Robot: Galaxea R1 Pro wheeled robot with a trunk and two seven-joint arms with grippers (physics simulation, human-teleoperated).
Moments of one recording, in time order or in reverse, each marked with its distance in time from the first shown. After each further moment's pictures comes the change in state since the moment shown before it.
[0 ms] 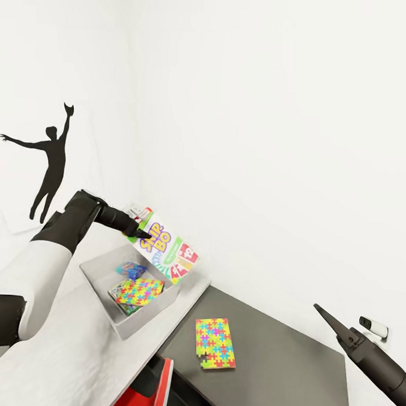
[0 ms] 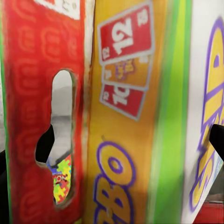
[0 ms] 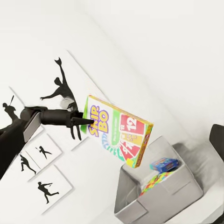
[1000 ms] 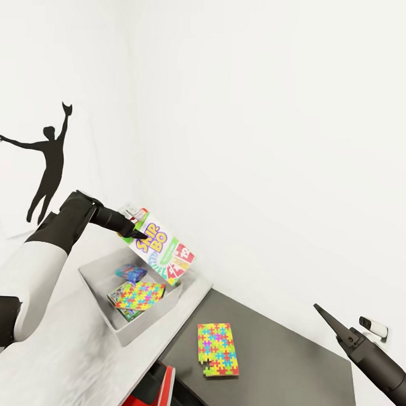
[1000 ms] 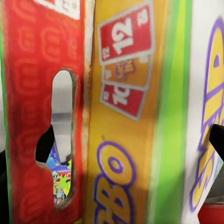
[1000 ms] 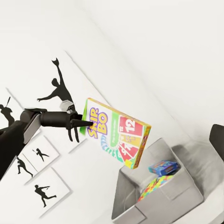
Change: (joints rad) left arm 0.005 0.024 0.000 0.000 0.009 0.008 0.000; right arm 0.000 0.002 0.000 0.000 0.000 0.000 0.000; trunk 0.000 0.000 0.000
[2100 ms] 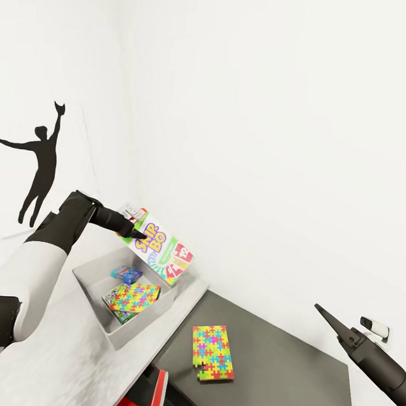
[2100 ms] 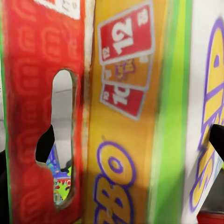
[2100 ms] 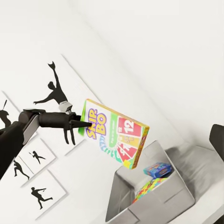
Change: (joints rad) left arm 0.000 0.002 0.000 0.000 -0.005 0.001 0.012; right arm 0.000 -0.001 -0.006 0.000 0.001 0.002 -0.003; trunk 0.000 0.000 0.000
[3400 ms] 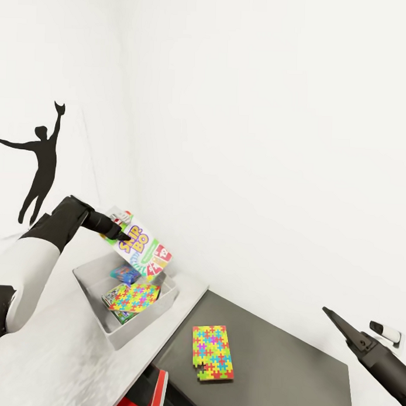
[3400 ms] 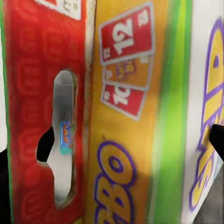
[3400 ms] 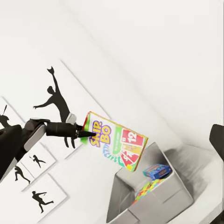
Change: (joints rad) left arm -0.045 0.039 0.005 0.181 -0.033 -0.073 0.209; right arm 0.008 0.000 -0.057 0.003 0.004 0.039 0.031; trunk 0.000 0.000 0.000
